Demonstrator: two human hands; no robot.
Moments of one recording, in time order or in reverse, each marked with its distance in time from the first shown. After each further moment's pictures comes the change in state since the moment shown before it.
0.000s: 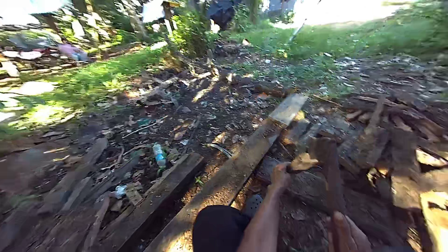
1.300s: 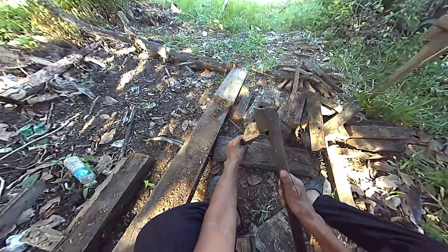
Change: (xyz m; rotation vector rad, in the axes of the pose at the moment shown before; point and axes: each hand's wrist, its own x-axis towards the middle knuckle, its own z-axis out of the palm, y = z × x) left_hand 0.020 0.007 0.004 0.147 -0.102 -0.061; right_hand 0.017 0.005 -0.009 -0.059 0.078 0.085
